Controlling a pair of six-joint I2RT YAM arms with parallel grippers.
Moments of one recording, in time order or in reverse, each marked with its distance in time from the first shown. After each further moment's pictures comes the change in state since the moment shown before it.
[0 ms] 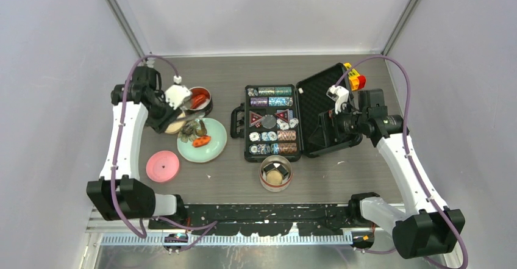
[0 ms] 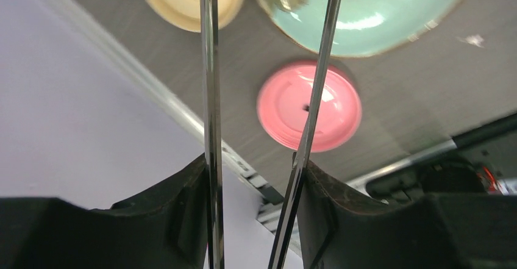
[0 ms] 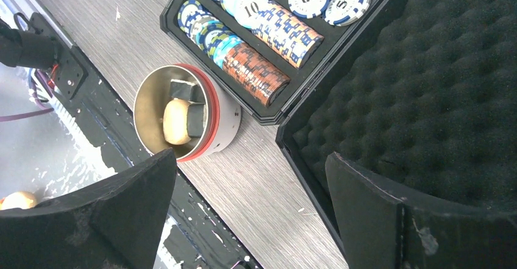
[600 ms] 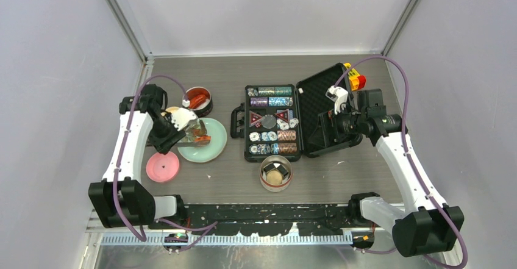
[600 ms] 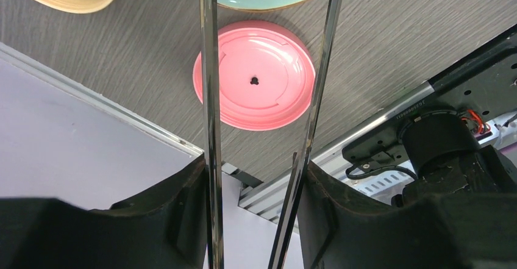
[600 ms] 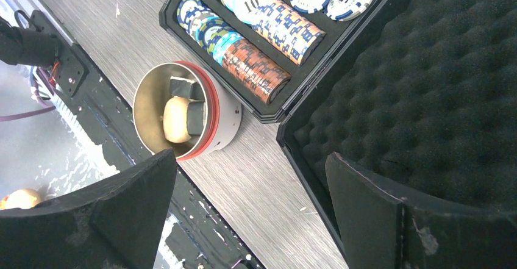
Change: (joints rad) left arm 0.001 -0.083 -0.248 -0.079 0.039 0.131; right arm 0.000 0.013 -0.007 -0.001 -0.003 0.000
